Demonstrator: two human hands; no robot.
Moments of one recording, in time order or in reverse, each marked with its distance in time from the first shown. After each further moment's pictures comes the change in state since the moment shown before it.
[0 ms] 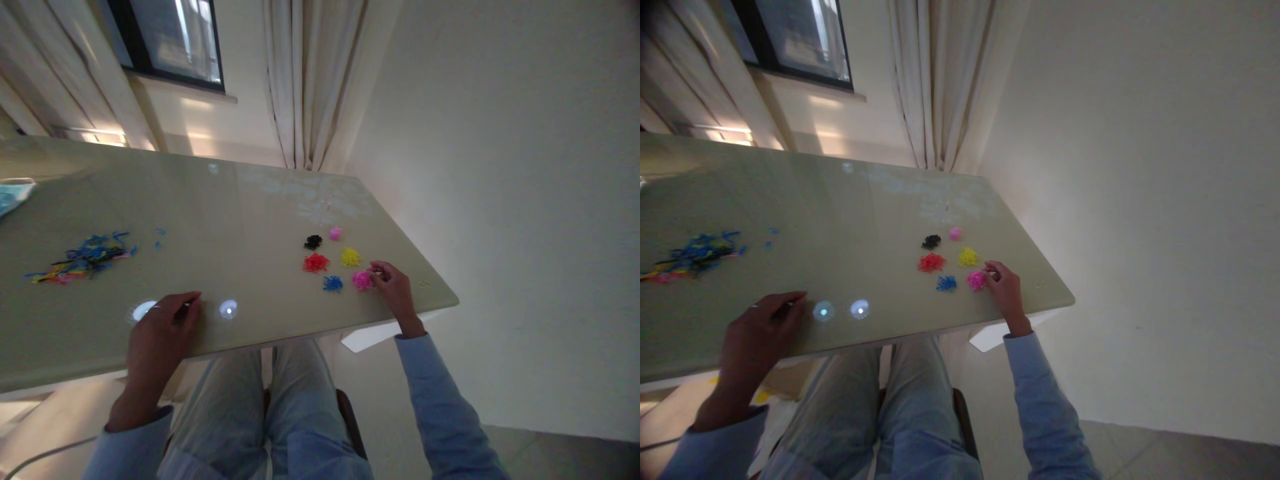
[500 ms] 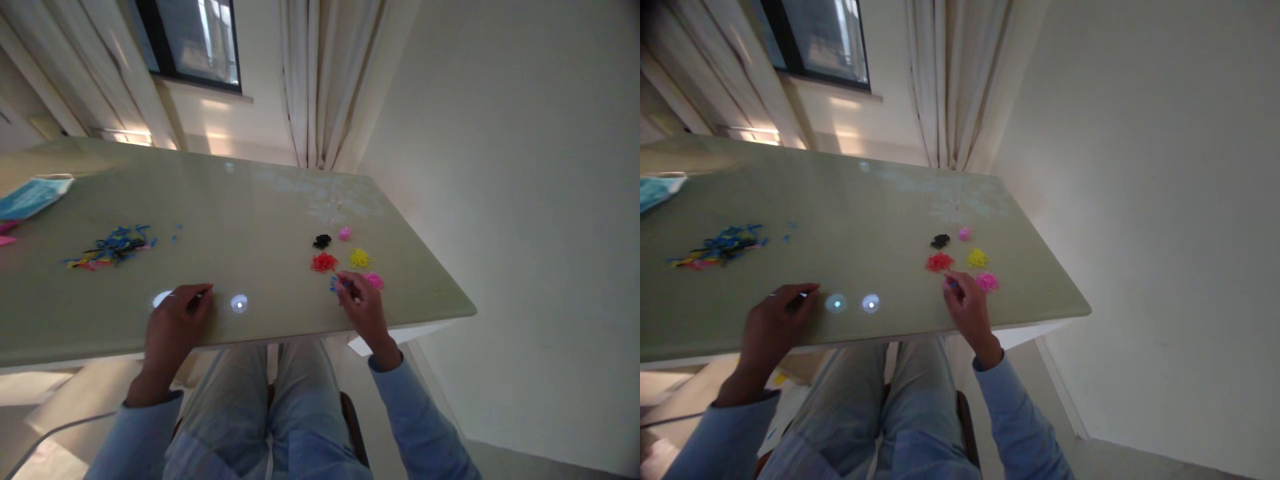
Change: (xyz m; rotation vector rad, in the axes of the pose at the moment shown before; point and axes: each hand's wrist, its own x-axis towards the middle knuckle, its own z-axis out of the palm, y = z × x) left_hand 0.001 0.001 0.002 -0.020 0.001 -0.032; right_hand -0.052 -0.066 0.056 0.296 -0.154 -0.224
